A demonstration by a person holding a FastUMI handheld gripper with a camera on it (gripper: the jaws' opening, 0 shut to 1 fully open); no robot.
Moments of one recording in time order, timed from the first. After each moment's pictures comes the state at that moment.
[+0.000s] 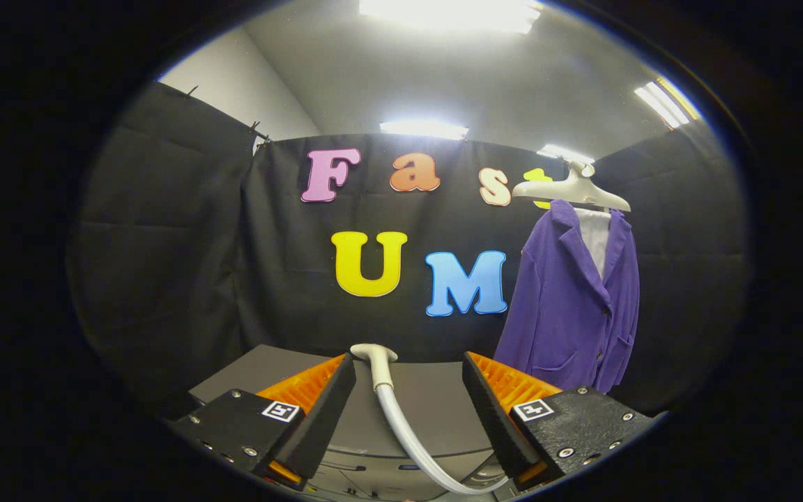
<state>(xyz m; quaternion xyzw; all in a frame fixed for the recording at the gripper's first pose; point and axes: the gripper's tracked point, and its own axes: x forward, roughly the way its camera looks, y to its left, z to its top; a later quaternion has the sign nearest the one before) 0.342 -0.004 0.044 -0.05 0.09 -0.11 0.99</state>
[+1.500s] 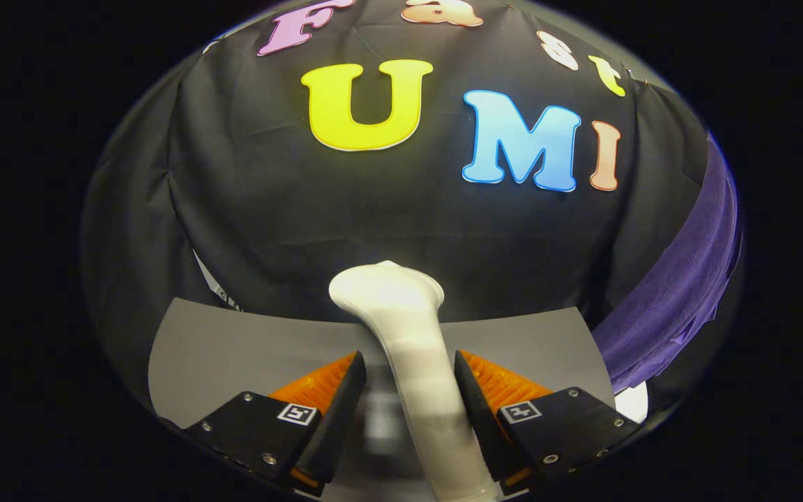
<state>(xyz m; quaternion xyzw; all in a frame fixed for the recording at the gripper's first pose) 0.577 -0.004 -0.172 -0.01 0.42 -0.11 0.90</state>
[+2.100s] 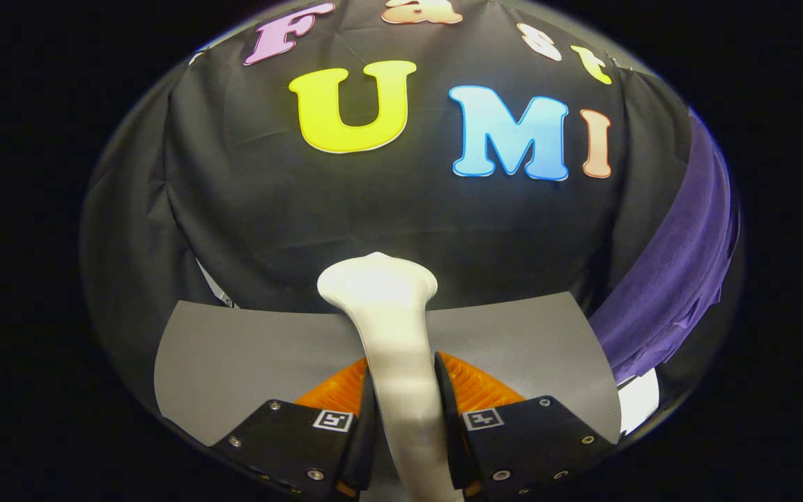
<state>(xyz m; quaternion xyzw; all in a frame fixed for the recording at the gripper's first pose) 0.556 -0.013 -0.153 0.02 0.38 -0.12 0.92</state>
